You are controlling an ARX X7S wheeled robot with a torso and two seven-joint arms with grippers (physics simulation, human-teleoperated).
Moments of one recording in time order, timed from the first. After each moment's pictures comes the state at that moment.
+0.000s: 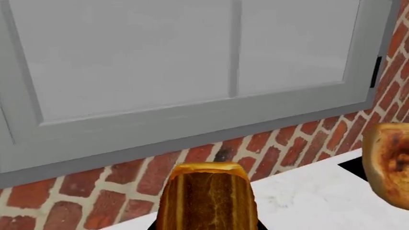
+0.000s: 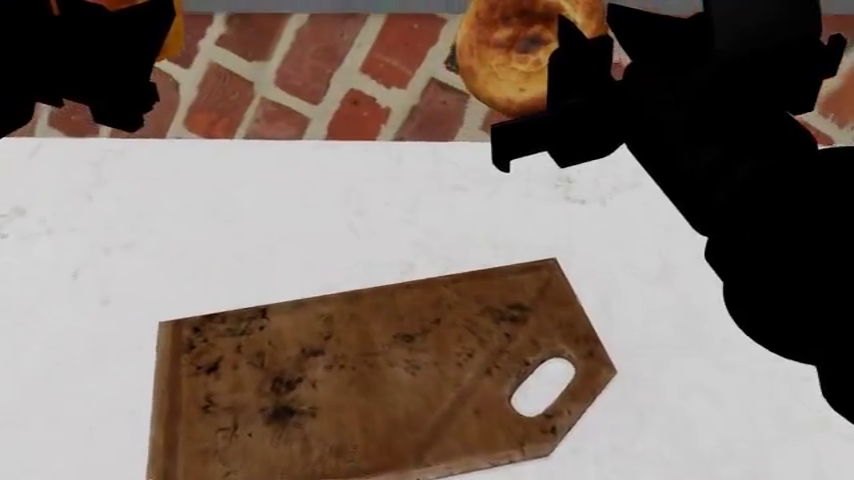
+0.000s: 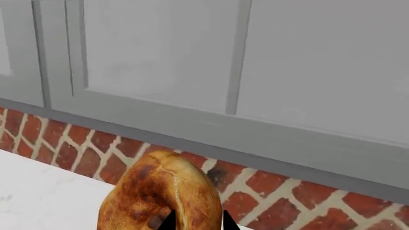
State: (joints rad) left arm -1.46 -0.70 0.78 0.00 -1.45 -0.73 -0.38; right arm 1.29 0.76 -0.67 -0.09 1.24 0.69 0.32
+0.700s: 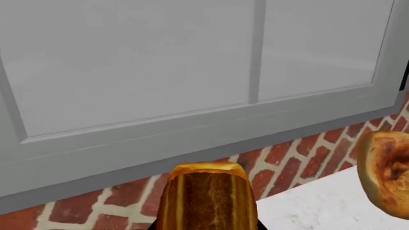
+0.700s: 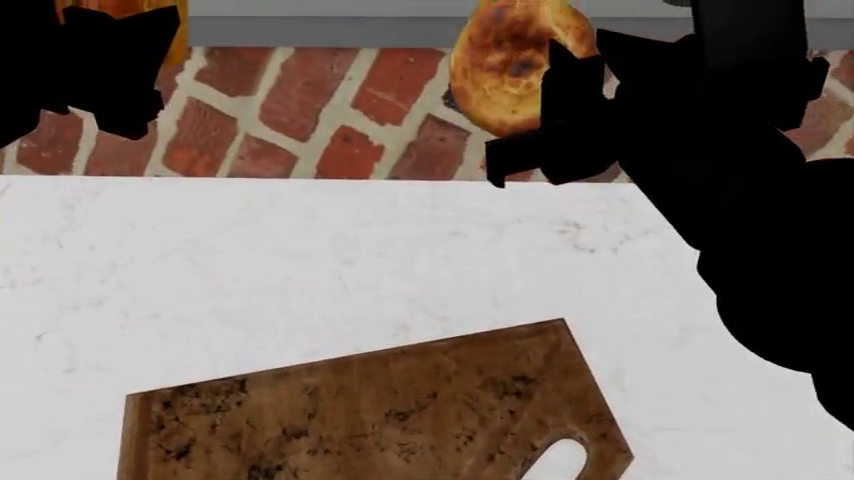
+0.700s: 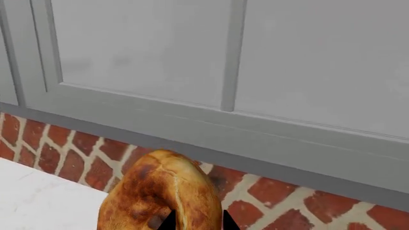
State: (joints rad) left arm -1.45 -0.70 0.79 0.00 -1.45 -0.73 -0.38; right arm 1.28 0.75 -0.67 -0.07 1.27 0.71 0.32
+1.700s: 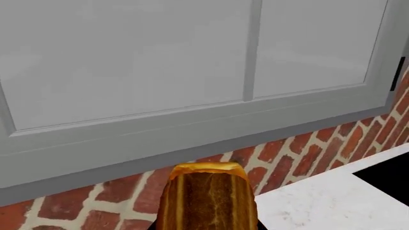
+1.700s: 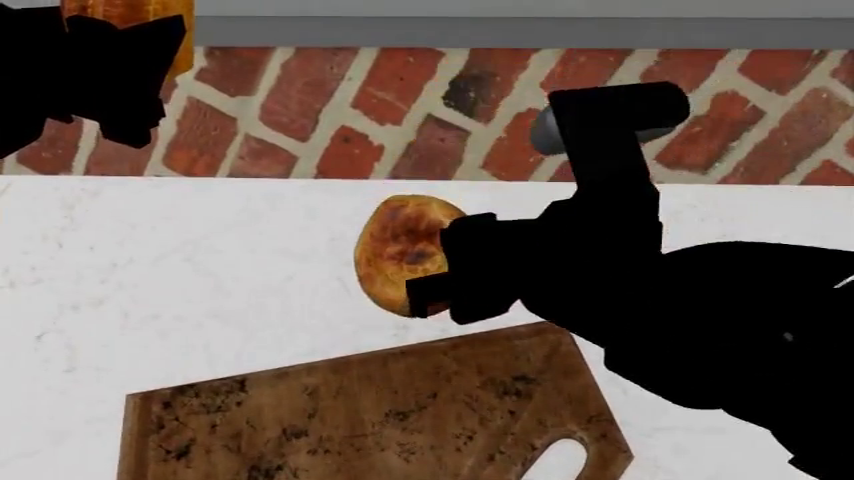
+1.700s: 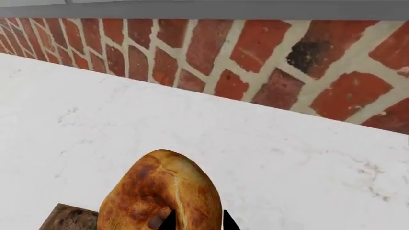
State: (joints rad) left arm -1.43 -0.70 0.78 0.00 -1.47 -0.72 -0.37; right arm 1.23 0.63 -0.75 0.14 1.47 0.89 0.21
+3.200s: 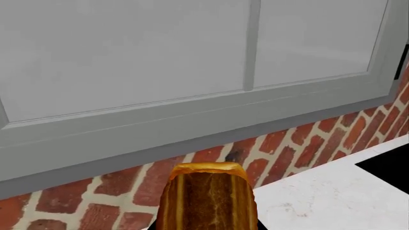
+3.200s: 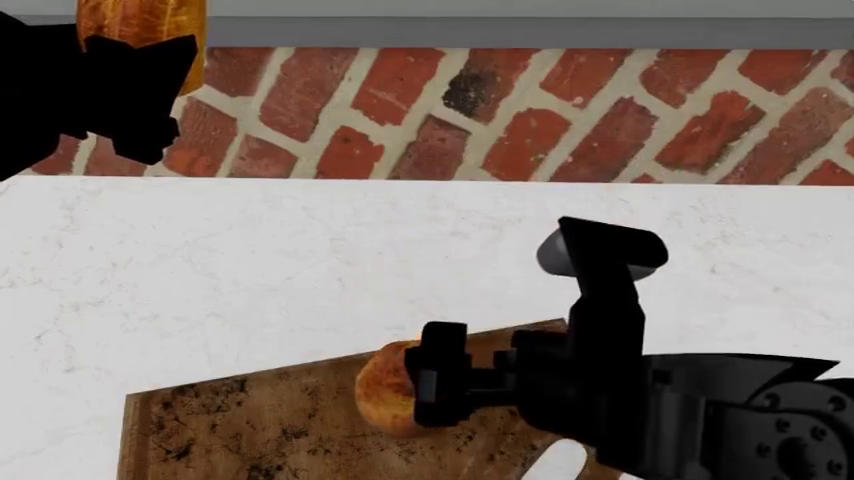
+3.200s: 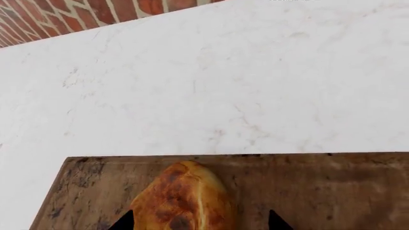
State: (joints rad) left arm -1.42 -0.69 0.80 0.00 -1.44 -0.72 -0.36; right arm 1.05 0.61 -0.75 0.27 1.61 0.90 0.18
